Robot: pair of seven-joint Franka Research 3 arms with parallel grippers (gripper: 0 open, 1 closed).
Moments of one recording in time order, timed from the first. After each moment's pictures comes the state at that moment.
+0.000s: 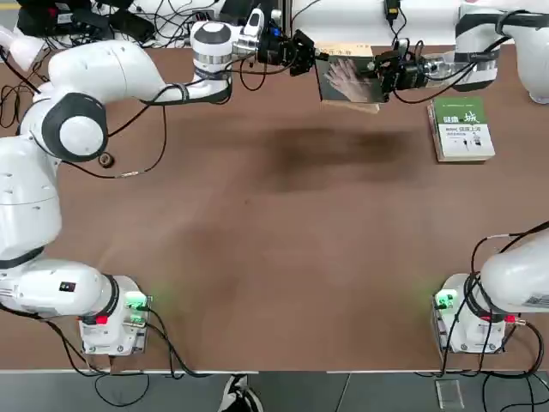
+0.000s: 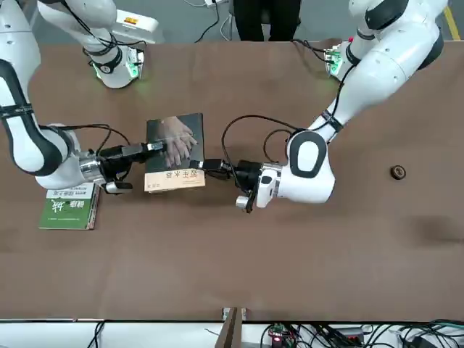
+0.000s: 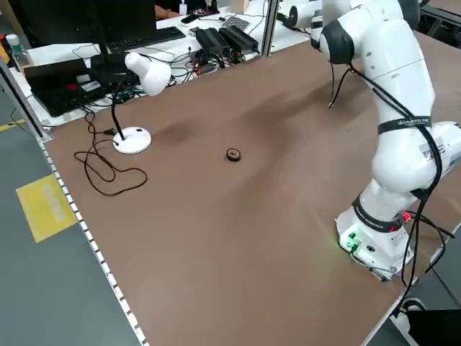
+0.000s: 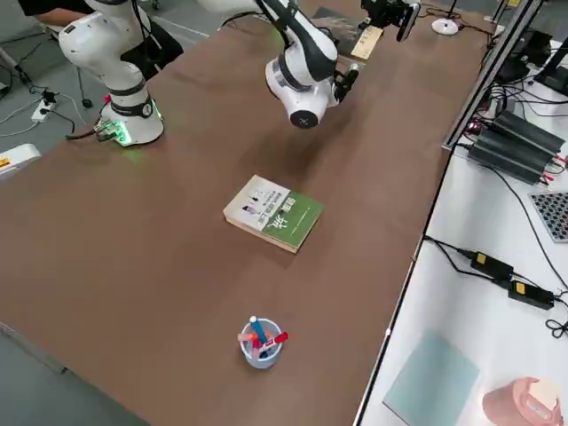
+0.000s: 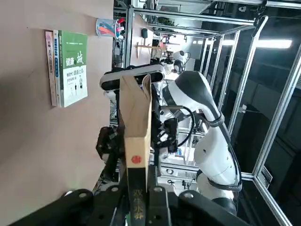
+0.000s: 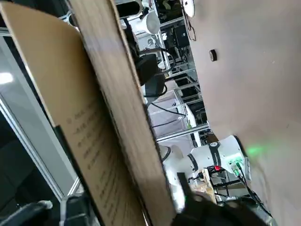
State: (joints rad) left arm -0.14 0.87 -0.66 -1.29 -1.27 2.15 0.36; right arm -0.08 0.41 0.20 -1.96 1.47 1.49 -0.52
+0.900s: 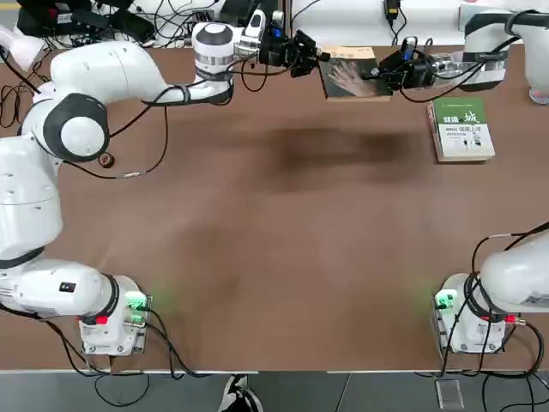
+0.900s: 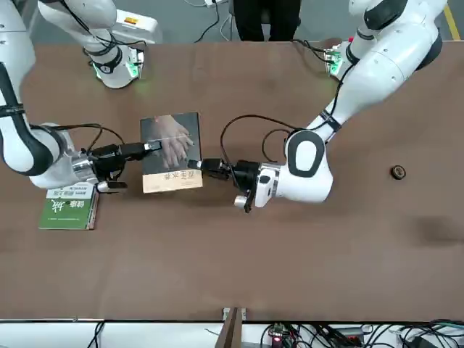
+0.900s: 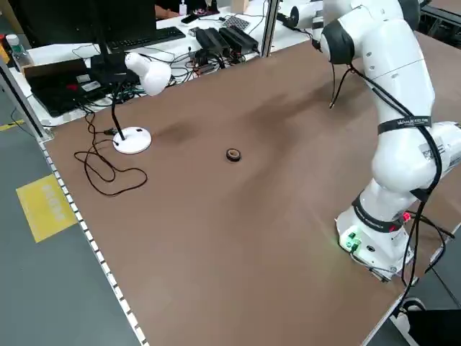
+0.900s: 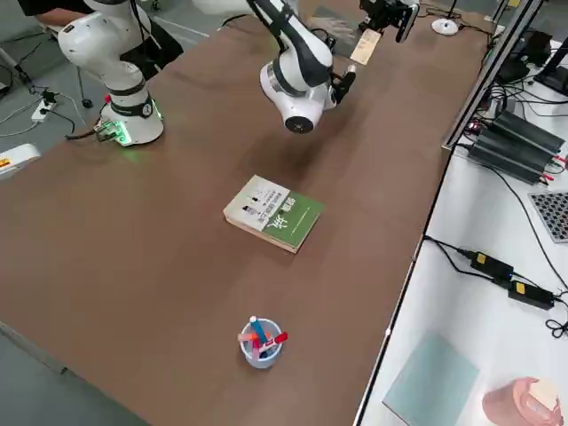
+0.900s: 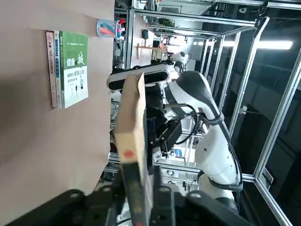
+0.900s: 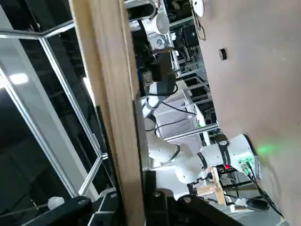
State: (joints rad) left arm -0.14 0.87 -0.66 -1.28 -1.27 2.16 0.36; right arm -0.13 0.40 0.18 -1.98 1.49 1.43 -0.52
